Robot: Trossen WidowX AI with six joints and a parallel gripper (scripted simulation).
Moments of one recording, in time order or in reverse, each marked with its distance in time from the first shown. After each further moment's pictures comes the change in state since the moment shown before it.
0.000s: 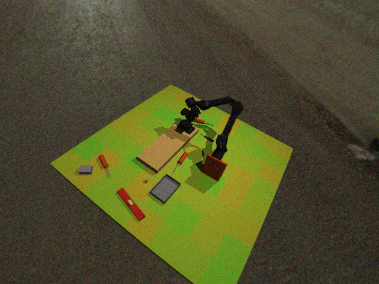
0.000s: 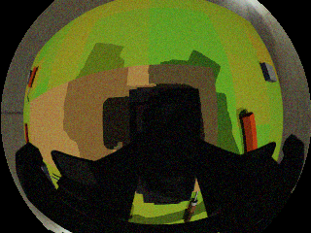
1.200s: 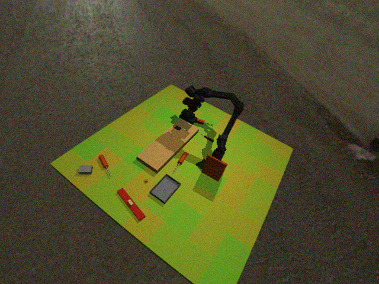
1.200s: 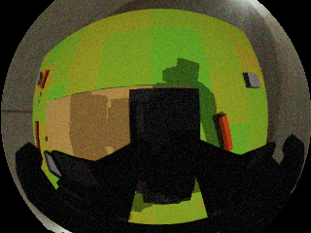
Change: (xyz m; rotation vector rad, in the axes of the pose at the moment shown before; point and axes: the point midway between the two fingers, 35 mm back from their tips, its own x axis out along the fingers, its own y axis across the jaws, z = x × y) arm -0.094 -0.004 0.027 -0.011 0.003 0.009
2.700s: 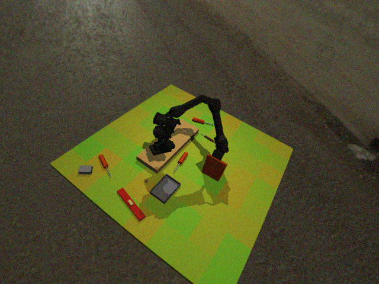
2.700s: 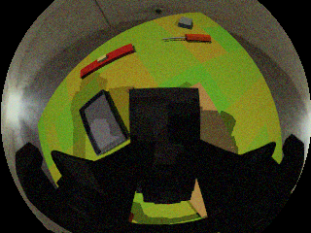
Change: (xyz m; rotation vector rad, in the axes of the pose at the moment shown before) arm -0.034 0.382 -0.032 -0.965 -0.074 0.392
